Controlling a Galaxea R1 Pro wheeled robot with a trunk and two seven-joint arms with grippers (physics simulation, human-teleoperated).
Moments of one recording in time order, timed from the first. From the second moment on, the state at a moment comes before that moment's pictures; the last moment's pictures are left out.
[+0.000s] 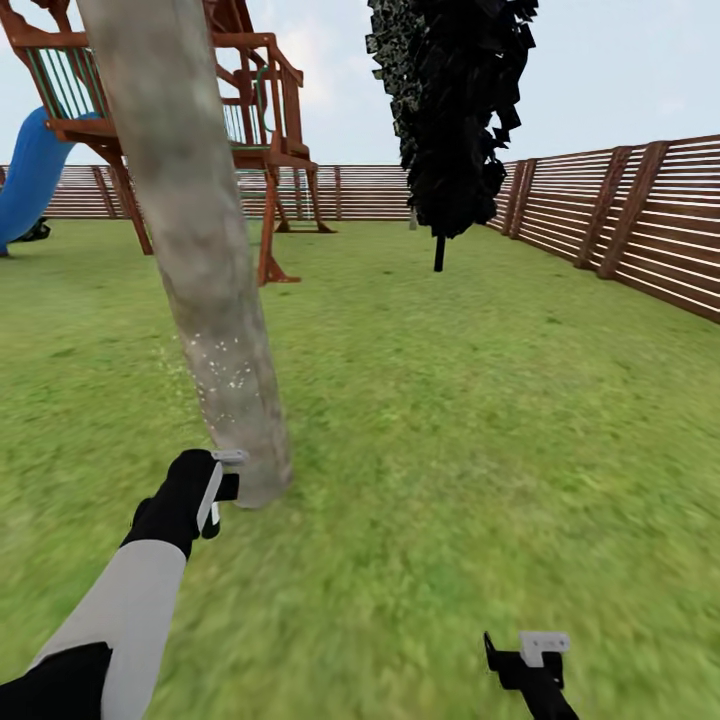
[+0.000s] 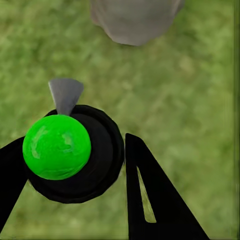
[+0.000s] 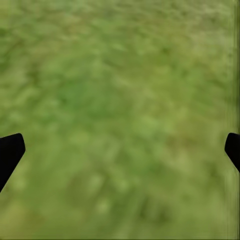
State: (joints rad) left arm -0.85 -0.03 0.21 -0.80 -0.19 0.92 0.12; right arm -0.43 -0.06 -0.33 -0.17 0.33 -0.51 0.00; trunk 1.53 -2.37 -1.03
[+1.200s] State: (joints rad) left arm -0.71 0.00 0.22 -0.79 -0.13 0.69 0.11; right arm -0.44 -0.05 -0.33 -0.17 0.33 -0.51 0.00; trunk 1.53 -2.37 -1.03
